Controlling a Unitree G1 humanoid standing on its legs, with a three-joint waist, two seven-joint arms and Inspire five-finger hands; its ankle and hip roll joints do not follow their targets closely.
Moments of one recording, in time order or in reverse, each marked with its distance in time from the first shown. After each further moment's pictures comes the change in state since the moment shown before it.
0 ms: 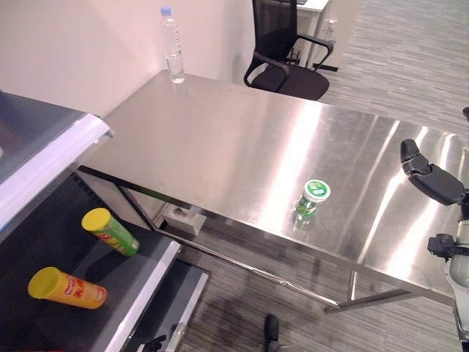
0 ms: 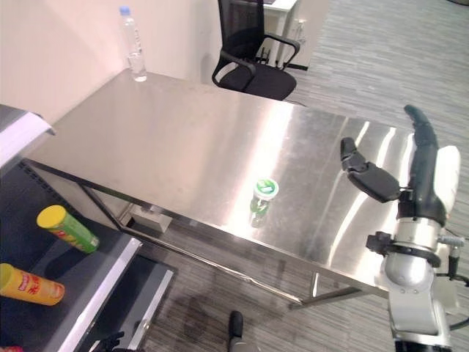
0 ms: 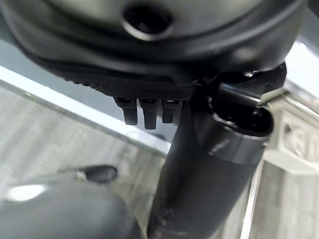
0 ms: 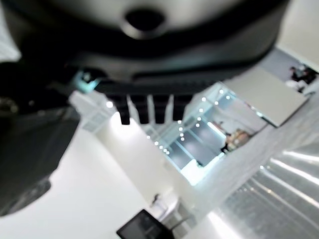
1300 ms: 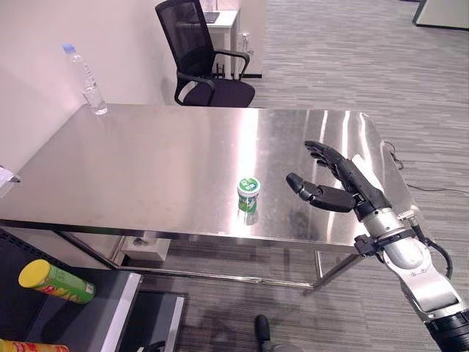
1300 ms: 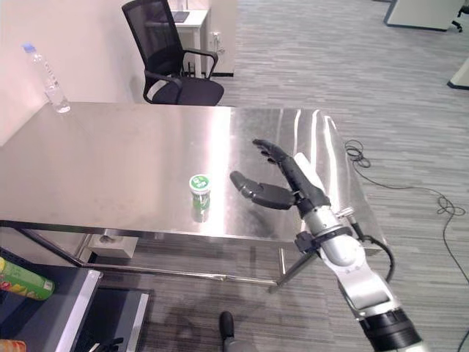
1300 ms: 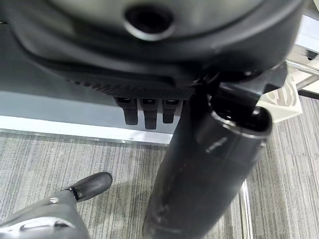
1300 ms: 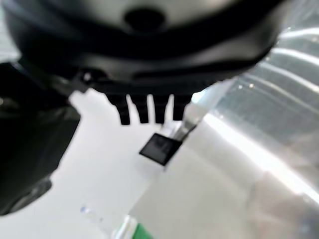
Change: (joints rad) left arm -0.040 0.027 -0.002 0.115 0.032 0.032 -0.006; right arm -0.188 -0.080 0.494 -0.009 0.251 -0.018 0.306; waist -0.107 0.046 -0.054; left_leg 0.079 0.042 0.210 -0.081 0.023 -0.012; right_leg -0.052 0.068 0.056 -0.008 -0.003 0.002
